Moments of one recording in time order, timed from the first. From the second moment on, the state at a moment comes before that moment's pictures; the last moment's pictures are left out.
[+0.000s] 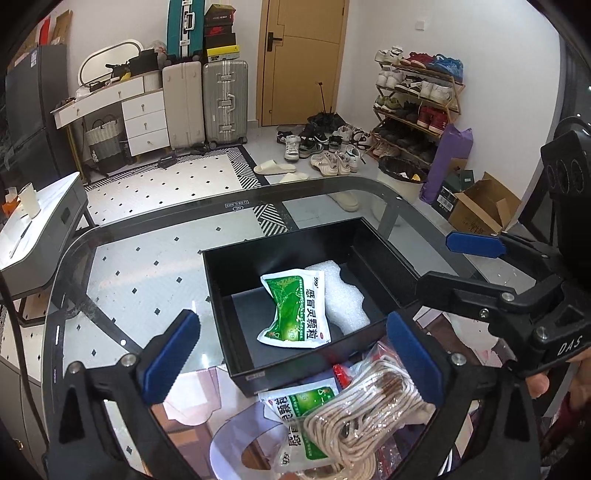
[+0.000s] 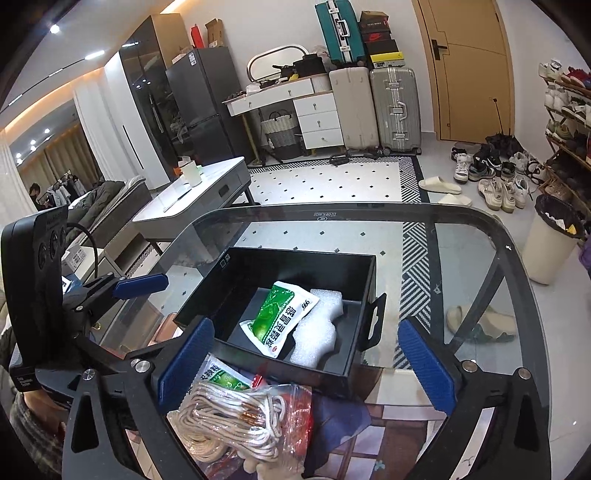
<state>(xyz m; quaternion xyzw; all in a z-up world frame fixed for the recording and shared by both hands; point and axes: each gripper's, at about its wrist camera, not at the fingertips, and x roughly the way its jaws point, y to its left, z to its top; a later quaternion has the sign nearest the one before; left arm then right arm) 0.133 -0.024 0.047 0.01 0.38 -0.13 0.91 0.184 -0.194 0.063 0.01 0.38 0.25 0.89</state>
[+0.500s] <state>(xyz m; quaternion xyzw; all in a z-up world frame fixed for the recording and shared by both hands) 0.106 -0.021 0.039 0.01 0.39 -0.12 0.91 0.148 -0.216 0.062 -0.01 0.38 0.25 0.89</state>
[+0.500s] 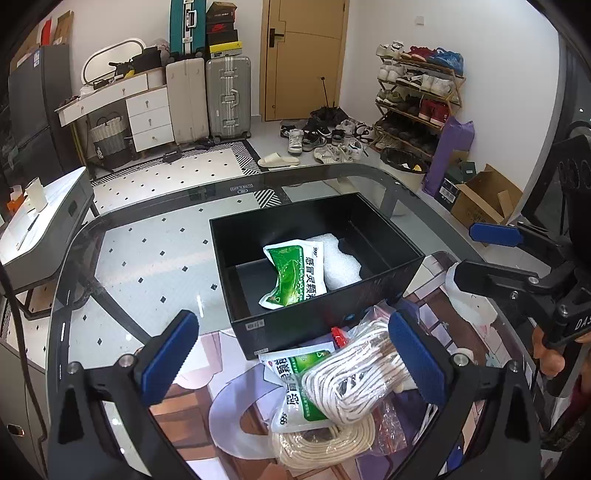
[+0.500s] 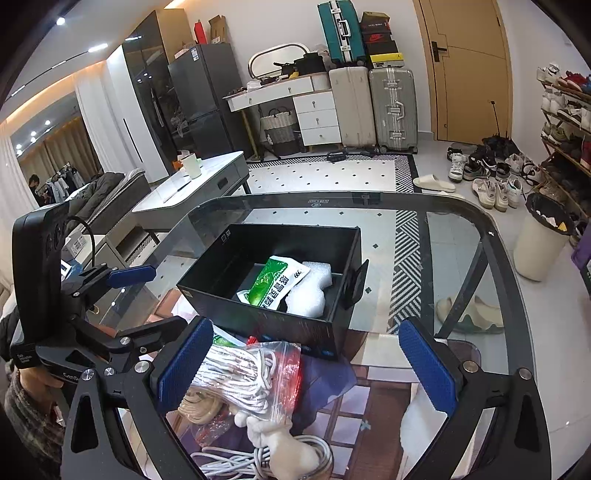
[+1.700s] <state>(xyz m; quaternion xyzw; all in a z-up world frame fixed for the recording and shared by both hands) 0.066 -0.024 0.007 0.00 0.41 -0.11 0.91 0.093 -0.218 0.006 -0.04 0.42 0.30 0.86</state>
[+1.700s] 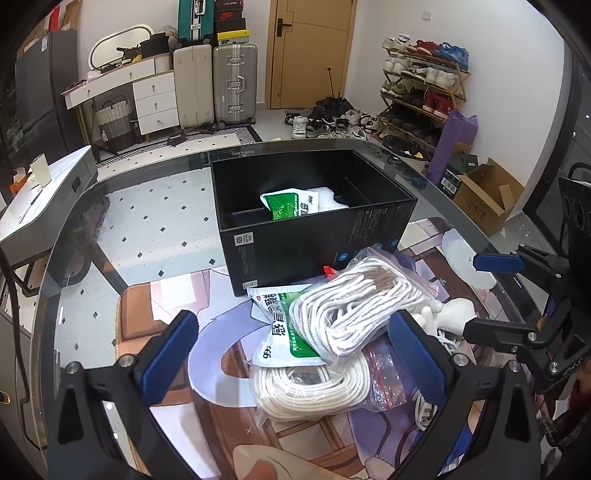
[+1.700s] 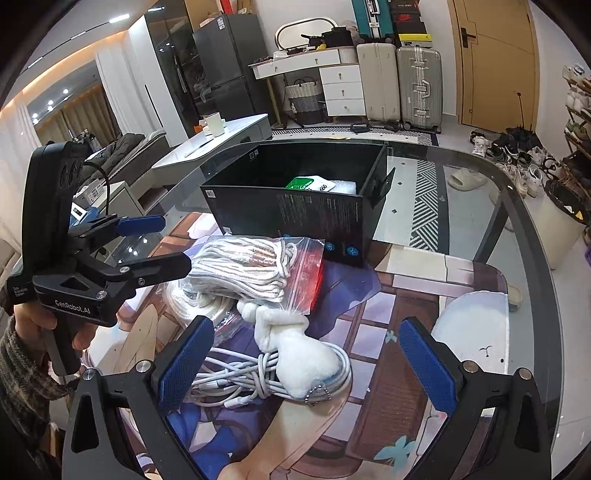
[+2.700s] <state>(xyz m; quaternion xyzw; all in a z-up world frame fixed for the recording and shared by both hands) 0.062 -0.022 -0.039 0.01 0.46 -0.11 0.88 0.098 -0.203 -0.013 -0.09 0.45 0.30 0.83</state>
